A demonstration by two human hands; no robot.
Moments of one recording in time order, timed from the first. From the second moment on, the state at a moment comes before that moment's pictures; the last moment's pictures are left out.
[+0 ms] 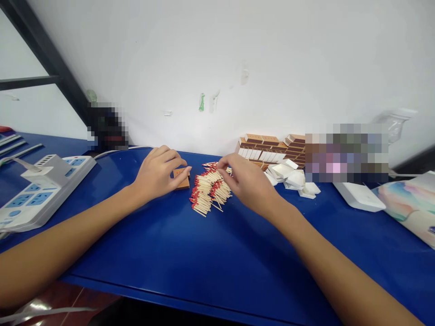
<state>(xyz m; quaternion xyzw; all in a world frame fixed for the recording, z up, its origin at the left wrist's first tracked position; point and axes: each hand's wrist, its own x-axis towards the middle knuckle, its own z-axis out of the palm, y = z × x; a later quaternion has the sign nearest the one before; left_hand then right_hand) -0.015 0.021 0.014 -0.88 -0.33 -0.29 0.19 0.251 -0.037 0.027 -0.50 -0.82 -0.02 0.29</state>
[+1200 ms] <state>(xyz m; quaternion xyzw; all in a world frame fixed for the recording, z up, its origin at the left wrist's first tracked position) -0.025 0.043 0.005 -0.91 -0.33 -0.21 0.12 0.250 -0.074 -0.009 -0.54 -0.81 0.11 0.21</state>
